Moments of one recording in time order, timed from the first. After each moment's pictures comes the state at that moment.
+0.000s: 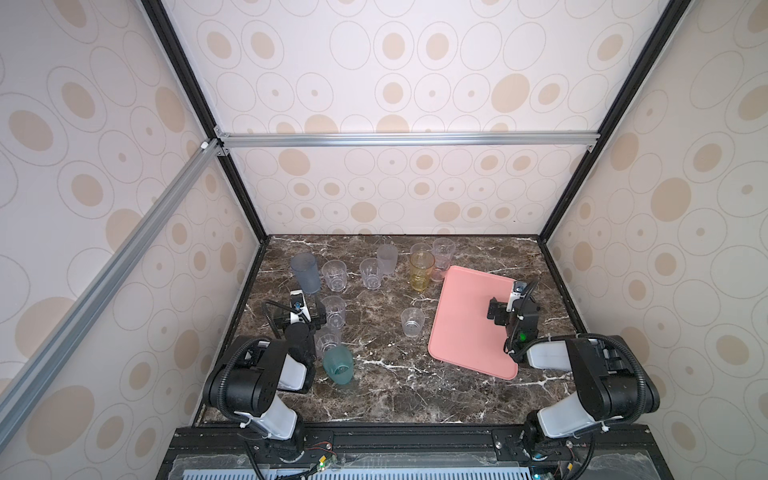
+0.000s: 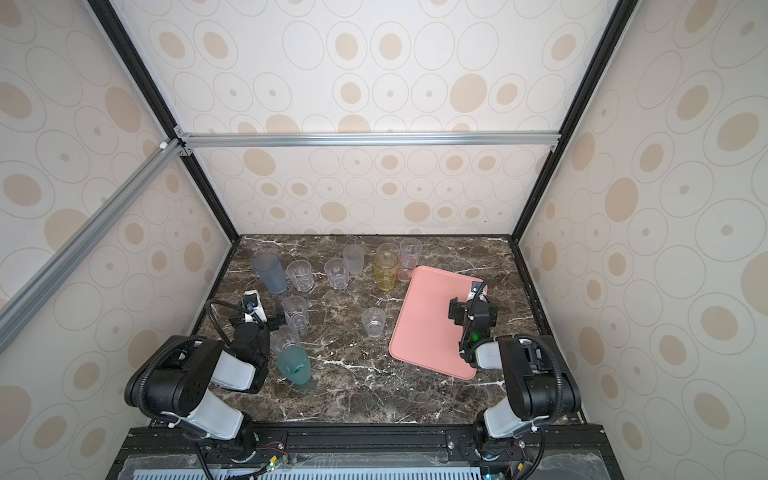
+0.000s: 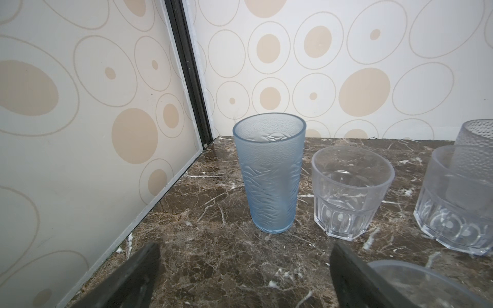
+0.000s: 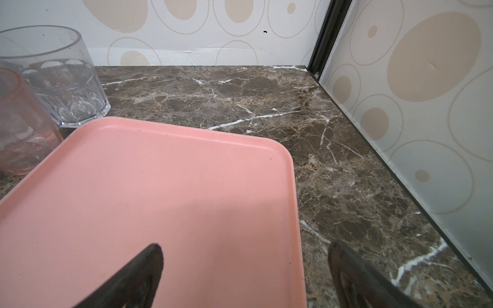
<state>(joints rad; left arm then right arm) -0.12 1.59 0.17 1.36 -0.42 0.08 0.08 1.53 0.39 0.74 0.30 0.04</state>
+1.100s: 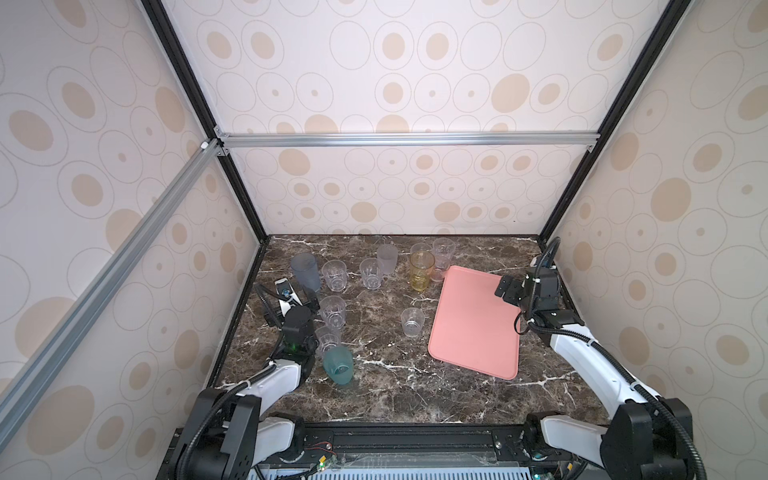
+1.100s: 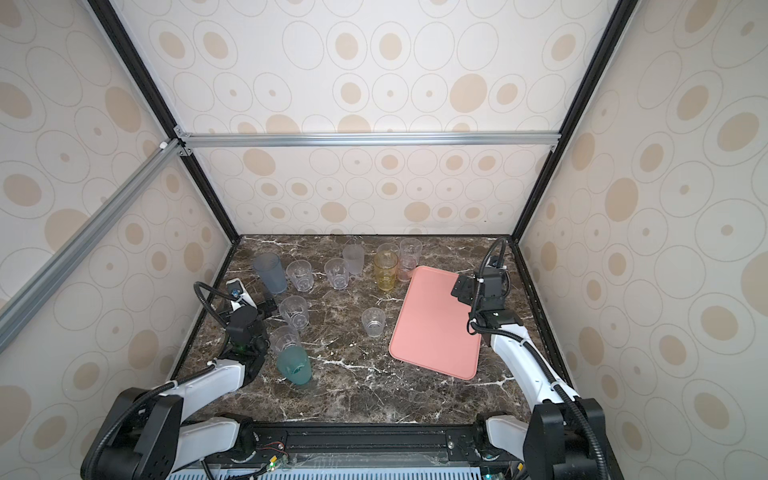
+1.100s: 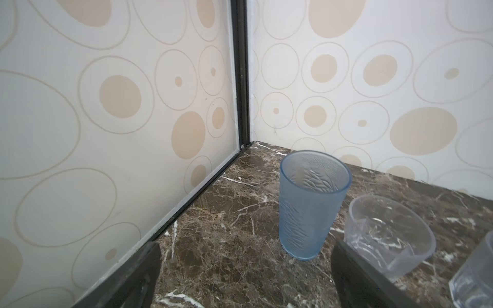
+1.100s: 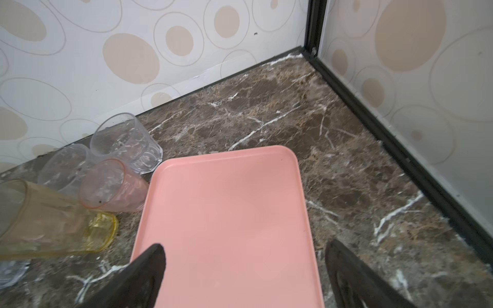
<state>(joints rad) -0.19 1.16 0.39 0.61 -0.74 -0.16 0.08 1.21 0.83 -0.27 0.19 0.45</state>
